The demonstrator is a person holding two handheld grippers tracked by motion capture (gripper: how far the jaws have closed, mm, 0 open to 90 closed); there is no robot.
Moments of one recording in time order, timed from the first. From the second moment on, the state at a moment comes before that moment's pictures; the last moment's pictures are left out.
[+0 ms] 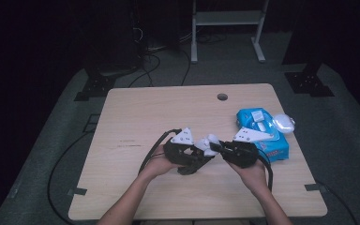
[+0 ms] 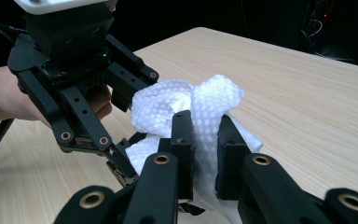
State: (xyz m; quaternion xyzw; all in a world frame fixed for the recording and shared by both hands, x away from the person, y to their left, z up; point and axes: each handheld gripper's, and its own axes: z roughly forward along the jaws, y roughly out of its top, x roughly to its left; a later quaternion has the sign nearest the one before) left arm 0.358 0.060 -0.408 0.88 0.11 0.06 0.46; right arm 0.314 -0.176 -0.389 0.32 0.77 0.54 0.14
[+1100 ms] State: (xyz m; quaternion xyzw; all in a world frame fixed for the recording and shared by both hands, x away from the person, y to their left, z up) left arm 0.363 0.044 -0.434 0.94 0.10 0.03 0.33; right arm 0.320 -0.163 -0.434 0.35 0.79 0.50 0.09
